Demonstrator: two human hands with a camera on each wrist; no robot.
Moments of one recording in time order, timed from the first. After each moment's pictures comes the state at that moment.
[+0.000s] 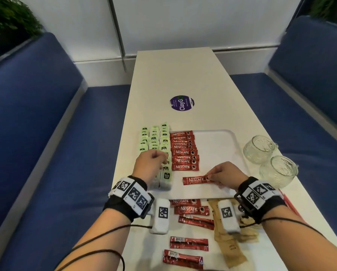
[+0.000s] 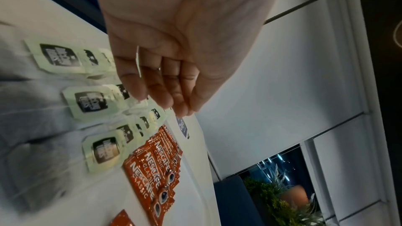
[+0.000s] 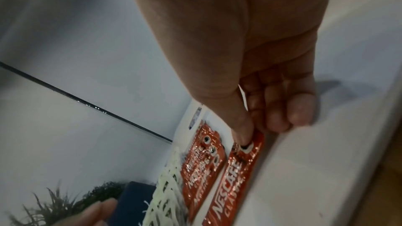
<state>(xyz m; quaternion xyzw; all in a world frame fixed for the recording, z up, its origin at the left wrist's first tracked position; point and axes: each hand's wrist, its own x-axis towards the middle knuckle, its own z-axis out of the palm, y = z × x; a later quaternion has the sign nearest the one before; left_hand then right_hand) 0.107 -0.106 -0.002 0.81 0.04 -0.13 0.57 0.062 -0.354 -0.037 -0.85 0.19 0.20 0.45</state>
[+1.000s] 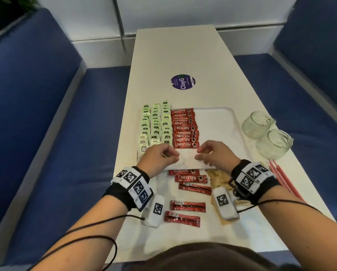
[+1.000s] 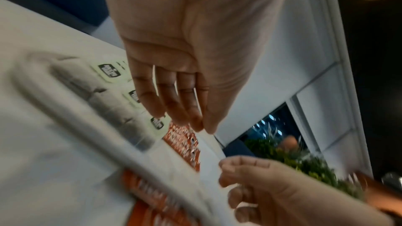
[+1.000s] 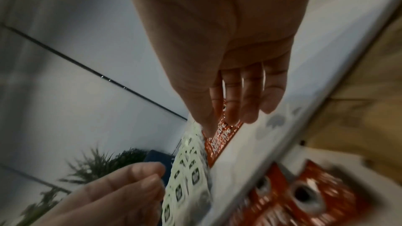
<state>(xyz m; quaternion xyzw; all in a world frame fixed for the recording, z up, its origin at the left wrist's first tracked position) 0.049 -0.098 -0.008 0.86 -0.11 -0.19 0.45 0.024 -0.316 -0.023 -0.86 0.13 0.13 0.48</state>
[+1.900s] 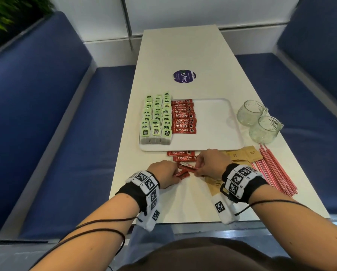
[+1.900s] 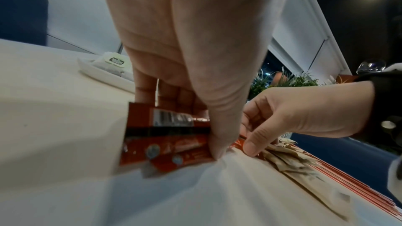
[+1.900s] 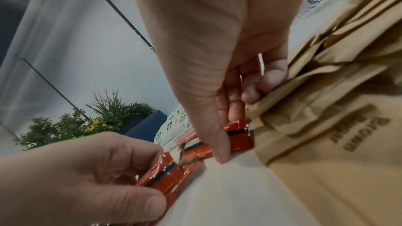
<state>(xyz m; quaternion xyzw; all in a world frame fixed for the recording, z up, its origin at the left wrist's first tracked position) -0.035 -0.112 -0.031 0.93 -0.25 -0.25 0.06 -0.048 -0.303 -0.027 -0.96 0.03 0.20 0.21</state>
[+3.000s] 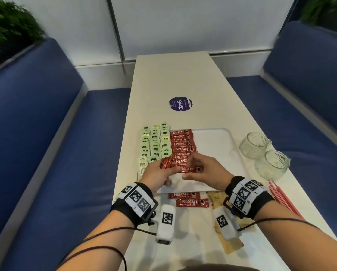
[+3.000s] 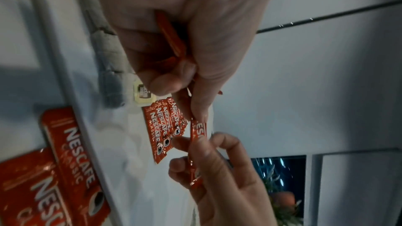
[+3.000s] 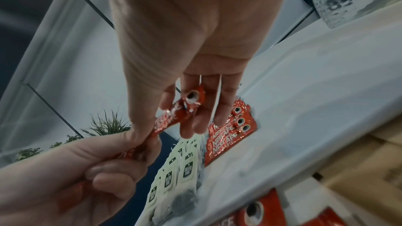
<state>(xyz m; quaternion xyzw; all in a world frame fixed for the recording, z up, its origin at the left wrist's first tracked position) 0.066 -0.110 -0.014 0.70 0.07 -0.24 0.66 0.038 -0.306 -0.016 -0.85 -0.08 0.08 0.51</state>
